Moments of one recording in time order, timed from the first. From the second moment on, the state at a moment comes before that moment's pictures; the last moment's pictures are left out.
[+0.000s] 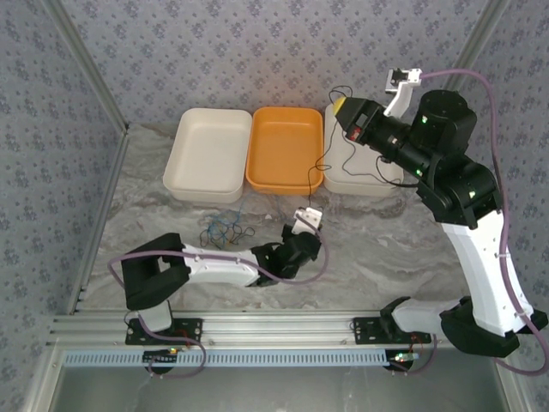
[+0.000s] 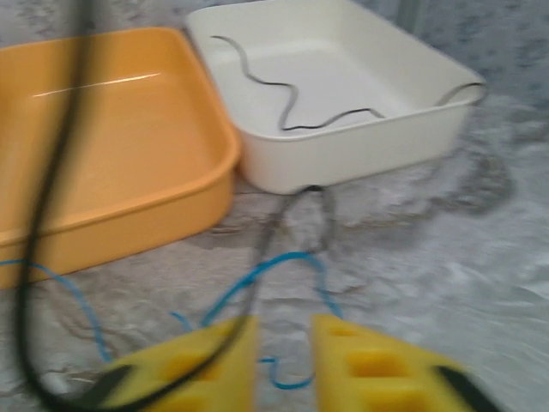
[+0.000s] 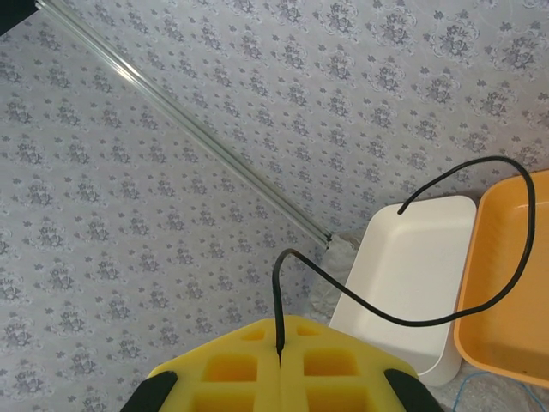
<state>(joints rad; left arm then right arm) -1.26 1.74 0.97 0.33 -0.76 -0.36 0.53 1.24 1.93 -0.75 -0.15 0.75</state>
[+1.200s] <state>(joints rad) -1.13 1.47 0.69 0.47 -0.18 -0.25 0.39 1.32 2.10 -0.77 -0.25 0.76</state>
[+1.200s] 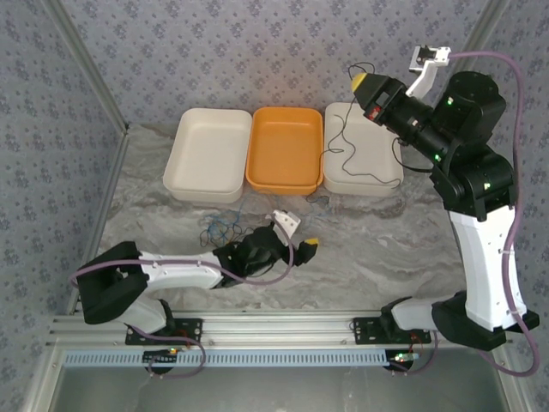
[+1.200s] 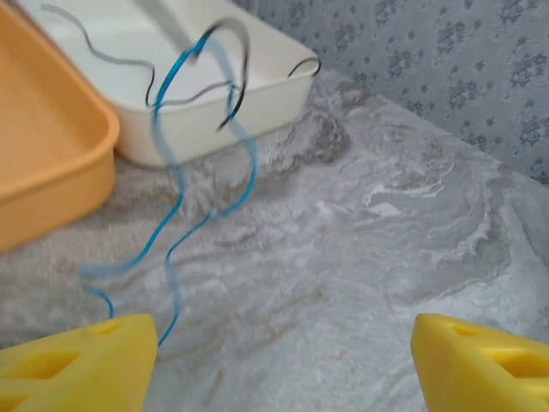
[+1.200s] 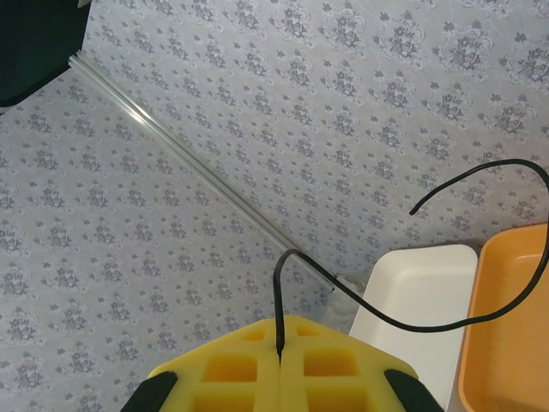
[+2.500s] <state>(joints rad) -0.92 1.58 0.82 0.44 0.23 0.00 0.37 1.36 2.12 -0.74 -0.48 0.85</state>
